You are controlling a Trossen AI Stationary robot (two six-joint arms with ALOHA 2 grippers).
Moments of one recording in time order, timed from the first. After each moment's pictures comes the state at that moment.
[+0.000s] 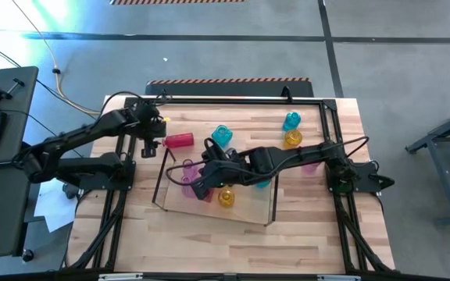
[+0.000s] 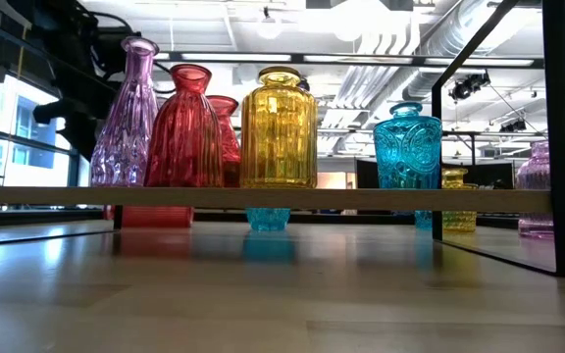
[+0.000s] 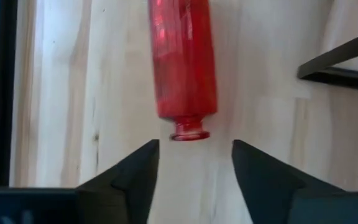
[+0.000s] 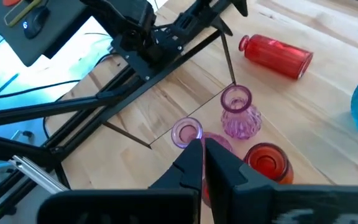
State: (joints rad) left arm 0.71 0.98 0.66 -0.84 0.03 0.66; right arm 0.25 2.12 2.34 -1.00 0.41 0.90
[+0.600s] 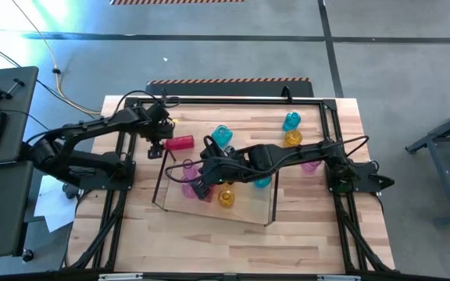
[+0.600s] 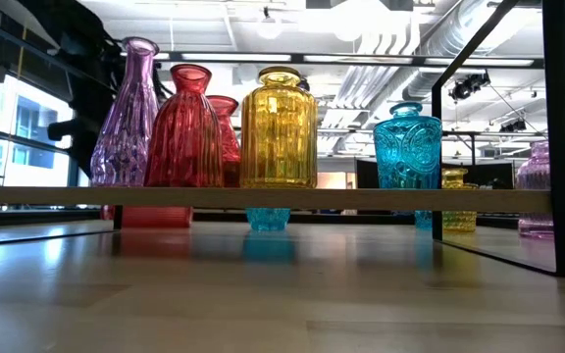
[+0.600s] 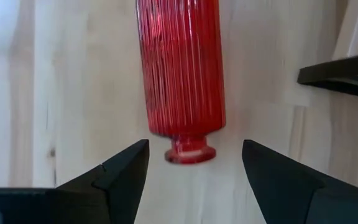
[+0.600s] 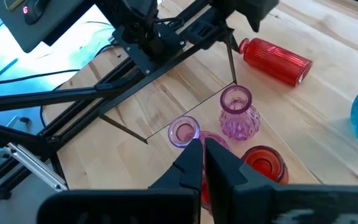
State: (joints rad) left arm 0.72 1.19 0.66 -0.77 0.09 0.64; right arm 0.24 2.12 2.34 -1.00 0.37 0.83
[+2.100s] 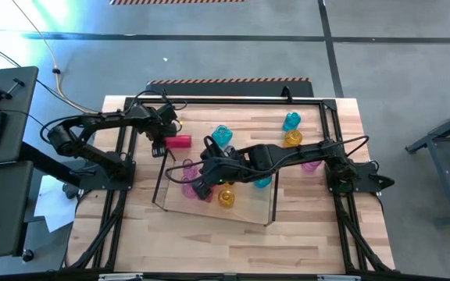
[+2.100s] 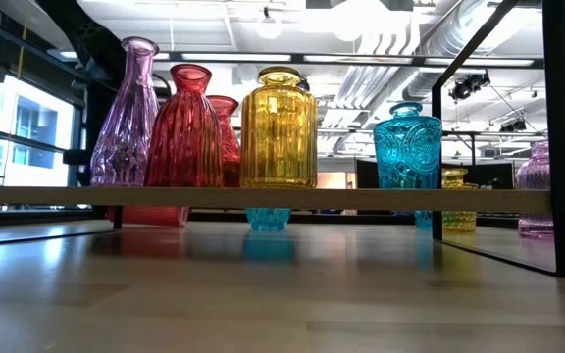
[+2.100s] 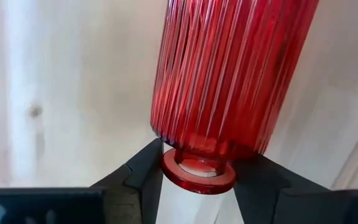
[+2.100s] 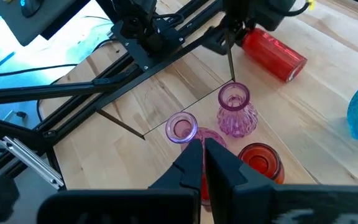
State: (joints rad) left arm 0.71 1.42 0.70 -0.76 -0.06 0.50; right arm 0.24 2.12 2.34 -1.01 0.36 0.82
